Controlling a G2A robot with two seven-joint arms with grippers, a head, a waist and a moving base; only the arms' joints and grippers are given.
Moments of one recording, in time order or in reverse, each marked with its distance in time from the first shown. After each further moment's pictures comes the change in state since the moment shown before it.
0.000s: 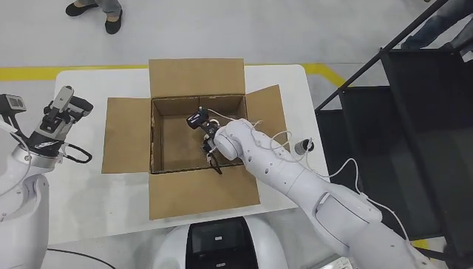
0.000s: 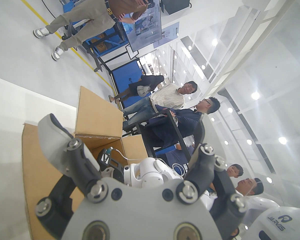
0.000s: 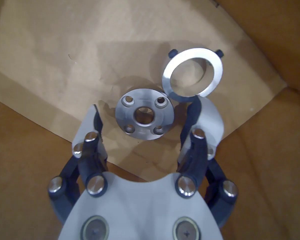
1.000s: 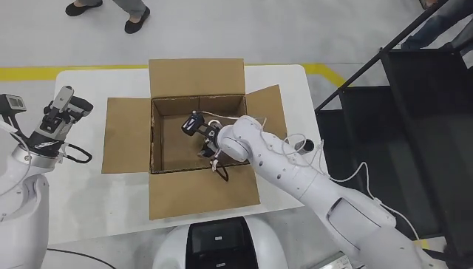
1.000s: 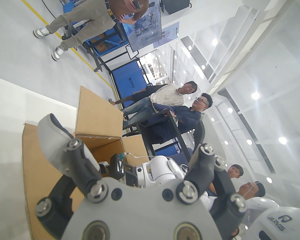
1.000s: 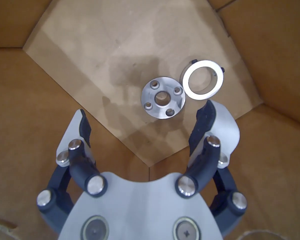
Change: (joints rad) left arm 0.000 0.000 0.000 0.000 0.000 0.000 0.000; right arm -0.047 0.093 0.038 -0.232 -0.029 -0.159 0.102
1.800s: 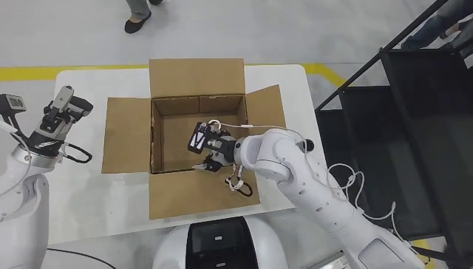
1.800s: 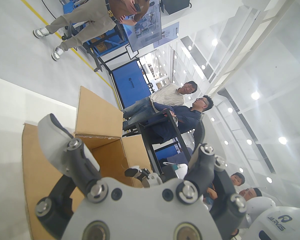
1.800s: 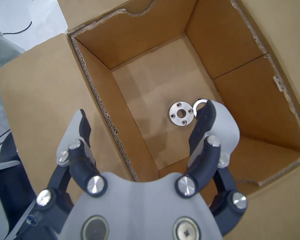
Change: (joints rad) left arm 0.000 0.000 0.000 0.000 0.000 0.000 0.000; right arm -0.277 0.146 0.237 -0.515 -0.042 -0.342 -0.089
